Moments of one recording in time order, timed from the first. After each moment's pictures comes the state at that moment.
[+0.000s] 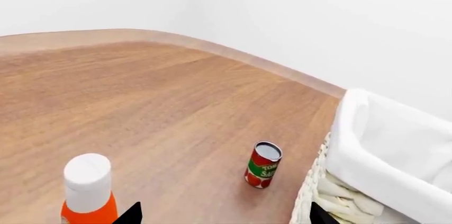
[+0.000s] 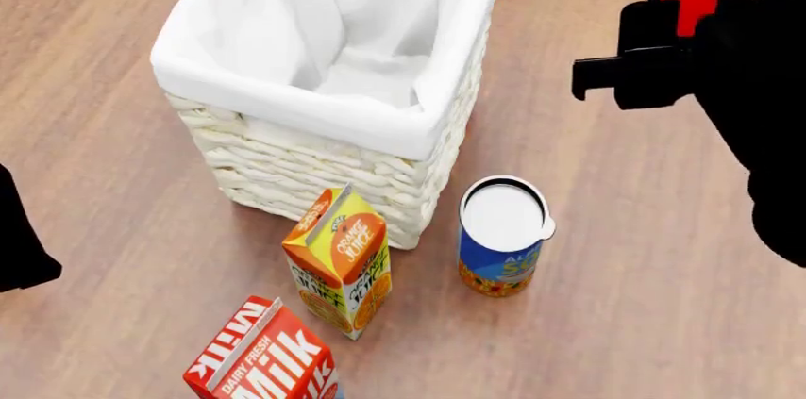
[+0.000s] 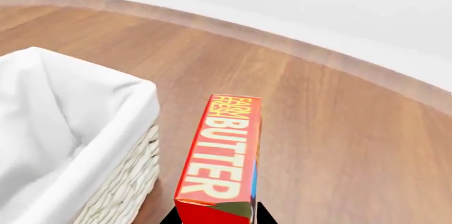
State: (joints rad) left arm -0.28 -0.36 -0.08 0.53 -0.73 -0.53 -0.49; right arm 1.33 0.81 -0.69 0.04 1.28 0.81 0.49
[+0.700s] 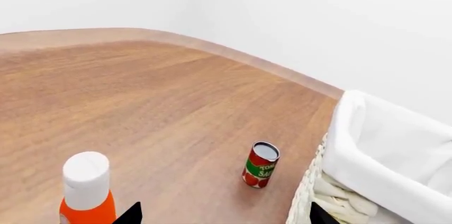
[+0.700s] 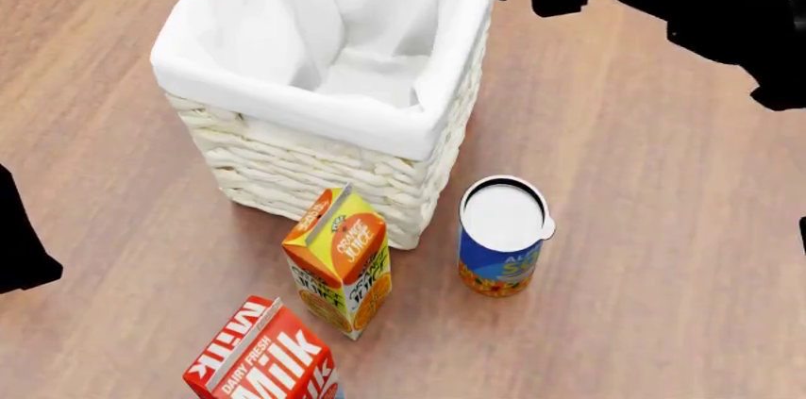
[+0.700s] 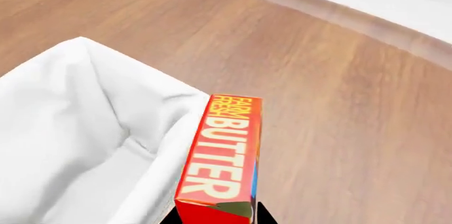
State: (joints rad) left arm -0.27 -0.36 -0.08 0.54 -0.74 -0.53 -0.51; right arm 1.74 0.42 -0.93 0.79 1.04 0.88 0.01
